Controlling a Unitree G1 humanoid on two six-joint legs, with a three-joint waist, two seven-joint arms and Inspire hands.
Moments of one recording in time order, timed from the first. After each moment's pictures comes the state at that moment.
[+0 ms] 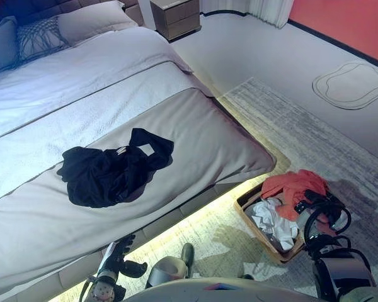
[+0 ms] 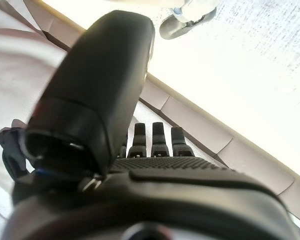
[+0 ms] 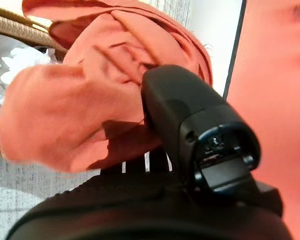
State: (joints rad) left arm 0.13 0.32 -0.31 1.08 0.04 -0.32 0.18; right arm -0.34 -0.44 -0.07 1.10 0.69 -0.13 -0.60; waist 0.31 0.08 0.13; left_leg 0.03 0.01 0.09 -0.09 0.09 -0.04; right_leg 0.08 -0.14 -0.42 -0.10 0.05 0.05
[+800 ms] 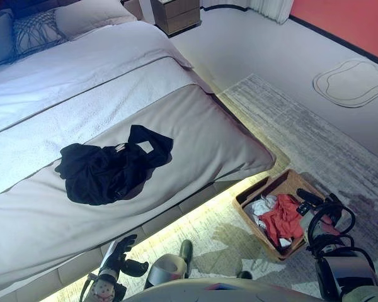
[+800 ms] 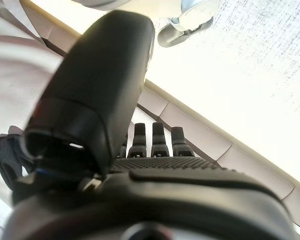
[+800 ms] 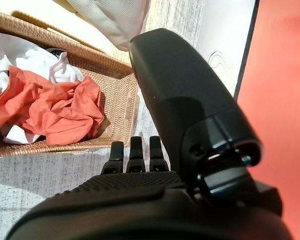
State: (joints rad) left arm 0.12 0.32 -0.31 1.08 0.04 -0.32 0.17; right arm -0.34 -0.44 -0.07 1.12 0.71 -0.11 -0.54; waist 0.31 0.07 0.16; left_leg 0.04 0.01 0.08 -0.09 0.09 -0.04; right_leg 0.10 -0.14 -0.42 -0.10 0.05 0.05
